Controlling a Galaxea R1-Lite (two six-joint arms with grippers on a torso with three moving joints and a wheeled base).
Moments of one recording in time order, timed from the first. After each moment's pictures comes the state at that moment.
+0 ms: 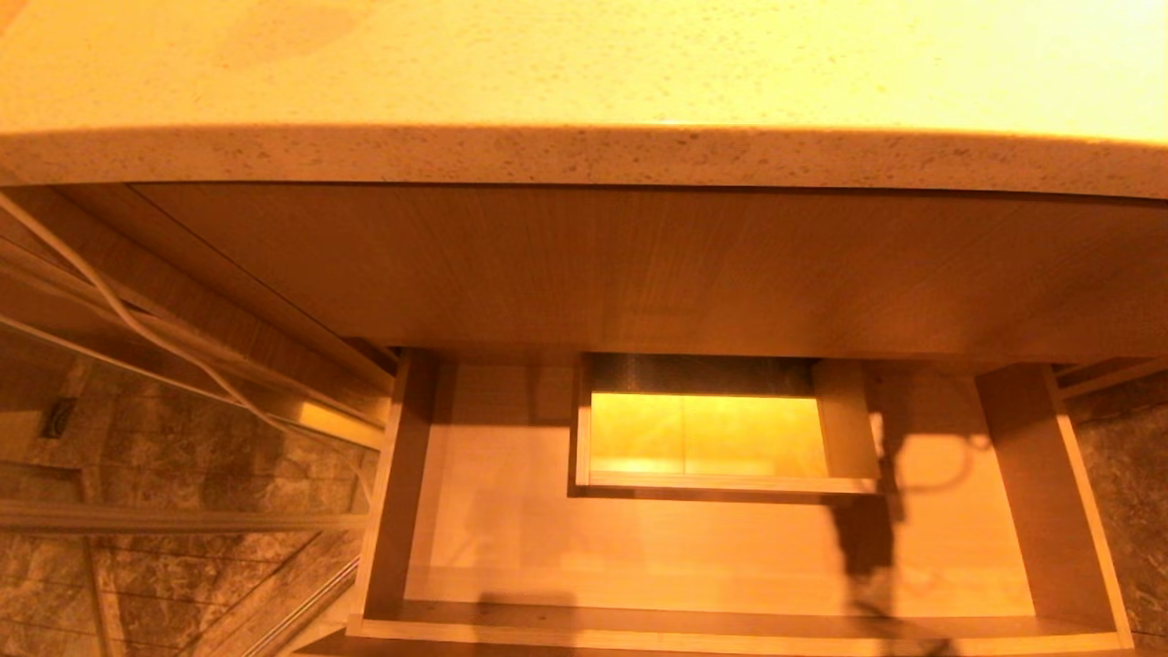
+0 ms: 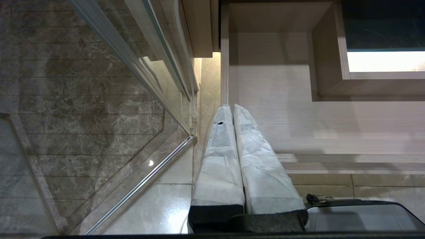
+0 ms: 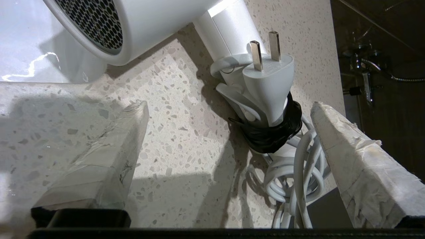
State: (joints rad) left arm 0.00 0.00 0.00 0.00 0.00 0.02; right arm -0.26 1.43 -1.93 0.48 -0.34 -0.42
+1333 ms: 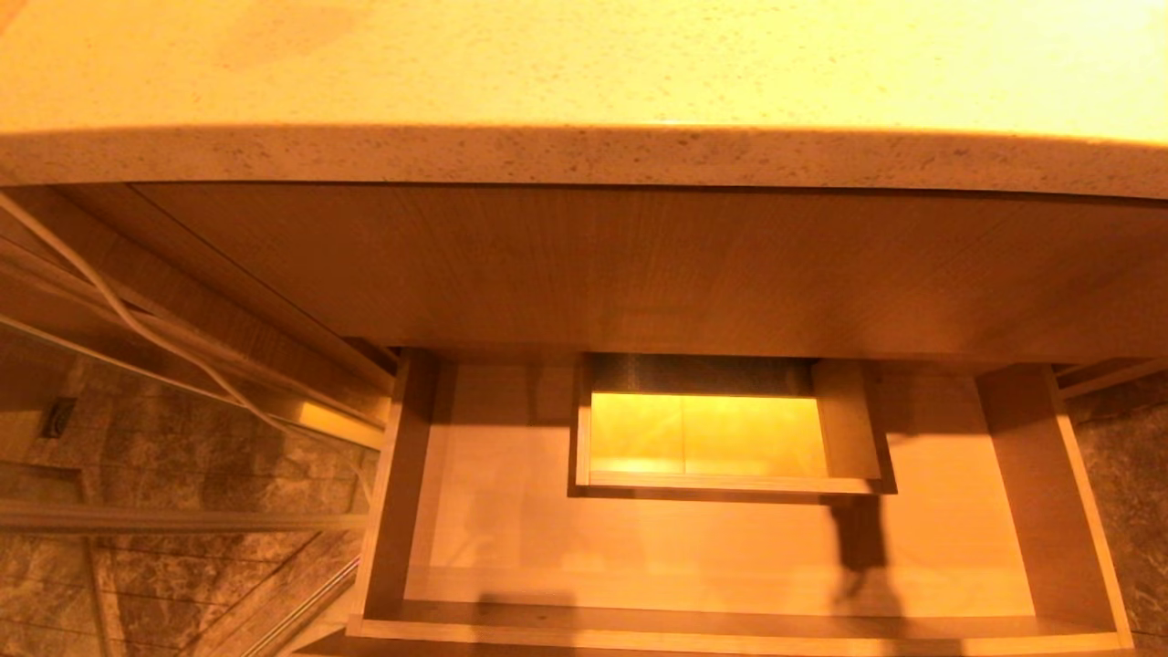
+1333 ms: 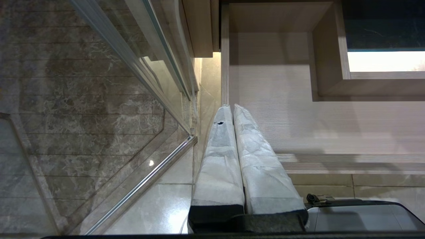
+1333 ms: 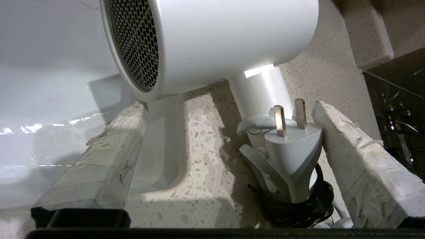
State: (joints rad) left arm 0.00 0.00 0.00 0.00 0.00 0.02; right arm -0.14 1.53 -1.94 0.21 -0.29 -0.44
